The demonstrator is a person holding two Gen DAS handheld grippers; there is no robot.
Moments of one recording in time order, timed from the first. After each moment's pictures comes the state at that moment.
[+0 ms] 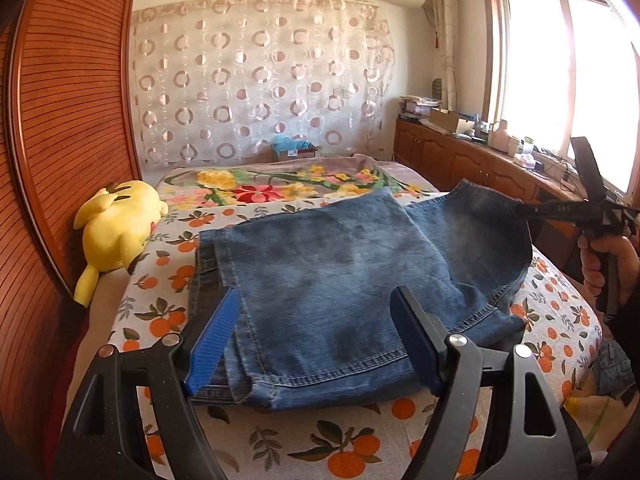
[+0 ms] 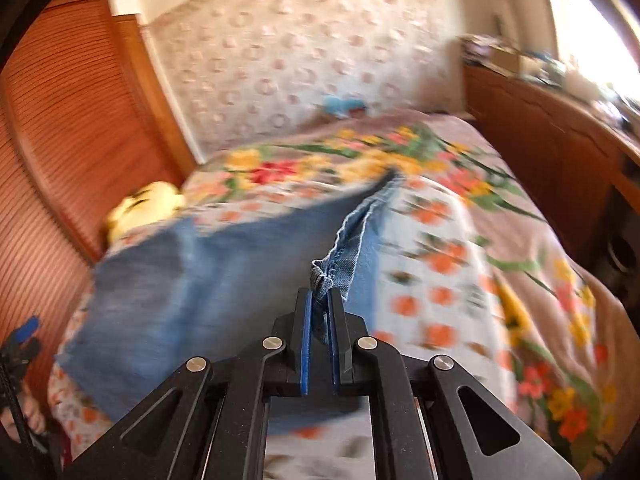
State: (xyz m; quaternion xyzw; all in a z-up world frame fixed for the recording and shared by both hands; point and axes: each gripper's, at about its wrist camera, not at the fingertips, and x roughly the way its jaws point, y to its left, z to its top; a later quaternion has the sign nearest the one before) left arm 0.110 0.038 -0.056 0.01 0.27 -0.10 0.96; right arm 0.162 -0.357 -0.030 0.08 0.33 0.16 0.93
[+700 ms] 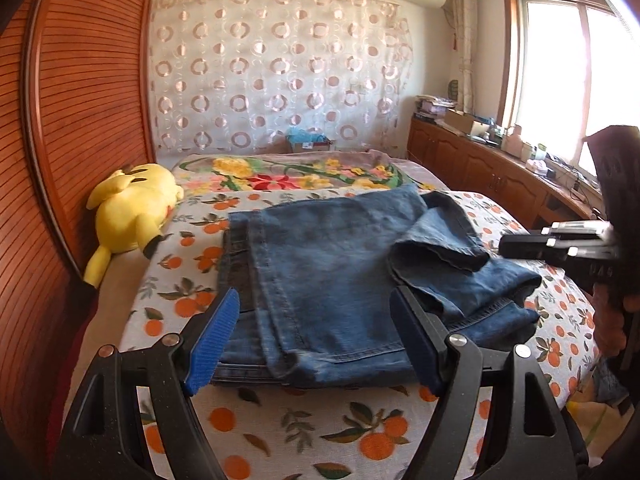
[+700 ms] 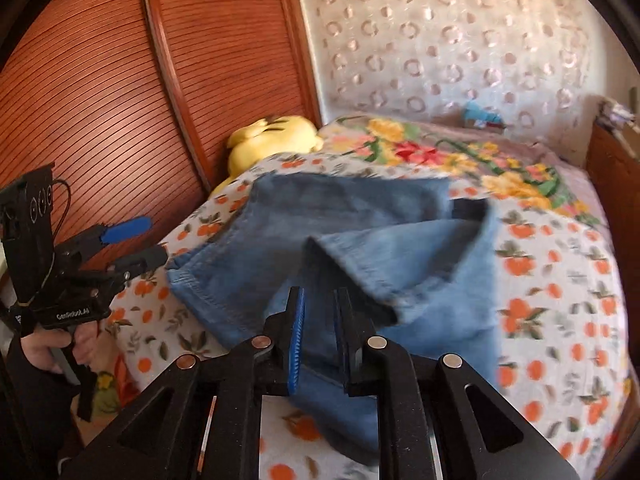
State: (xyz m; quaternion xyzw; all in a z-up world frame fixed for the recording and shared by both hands) left arm 0.109 0.062 -0.067 -0.01 0.28 -0.09 0.96; right arm 0.088 -0.191 -0.018 -0.05 0.32 0.33 0.89
